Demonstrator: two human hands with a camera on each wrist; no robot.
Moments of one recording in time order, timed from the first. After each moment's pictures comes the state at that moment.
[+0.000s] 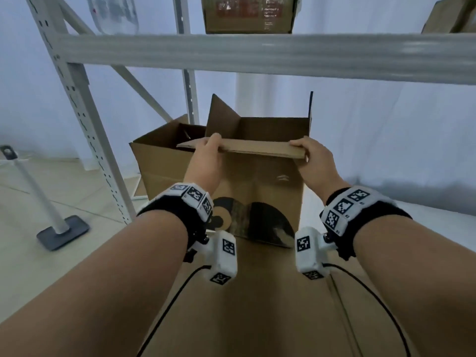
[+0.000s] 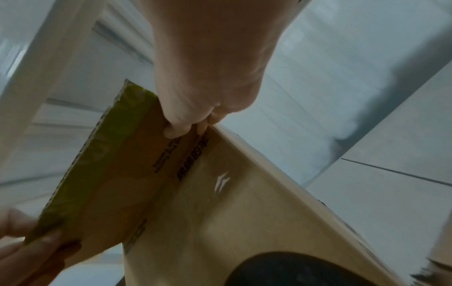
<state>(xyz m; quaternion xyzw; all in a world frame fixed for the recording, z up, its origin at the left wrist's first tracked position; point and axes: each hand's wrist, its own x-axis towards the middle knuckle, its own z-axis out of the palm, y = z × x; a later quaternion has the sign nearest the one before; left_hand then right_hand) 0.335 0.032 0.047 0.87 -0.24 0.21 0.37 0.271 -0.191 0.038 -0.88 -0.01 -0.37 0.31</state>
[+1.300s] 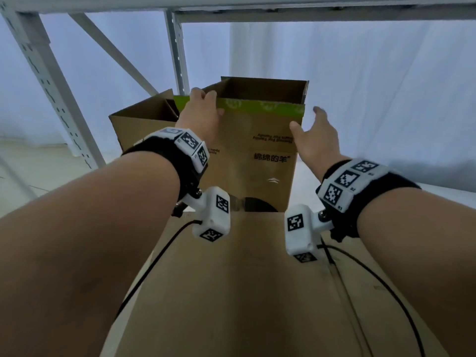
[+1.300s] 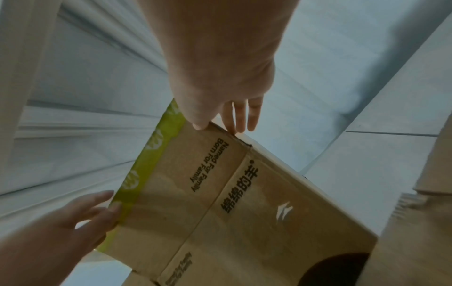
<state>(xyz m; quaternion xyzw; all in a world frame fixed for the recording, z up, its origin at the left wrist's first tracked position) 0.373 0.004 0.055 0.93 -0.22 0.19 0.21 0.283 -0.186 0.025 -0.86 0.20 -0.27 0.38</state>
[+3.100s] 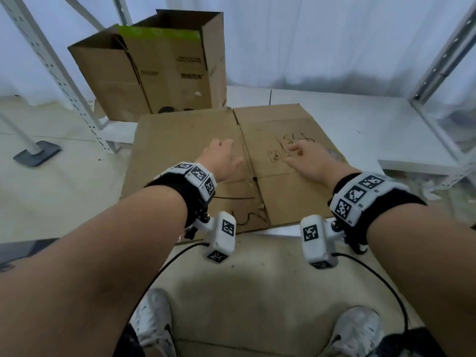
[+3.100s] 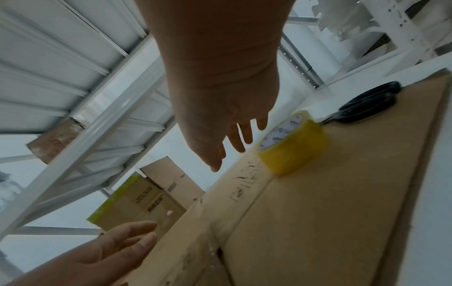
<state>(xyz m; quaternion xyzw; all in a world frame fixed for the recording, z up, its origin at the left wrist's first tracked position) -0.025 0.019 -0.025 0.93 -0.31 -0.15 0.14 -0.148 -0.157 -0.010 -0.92 0.27 0.02 0.28</state>
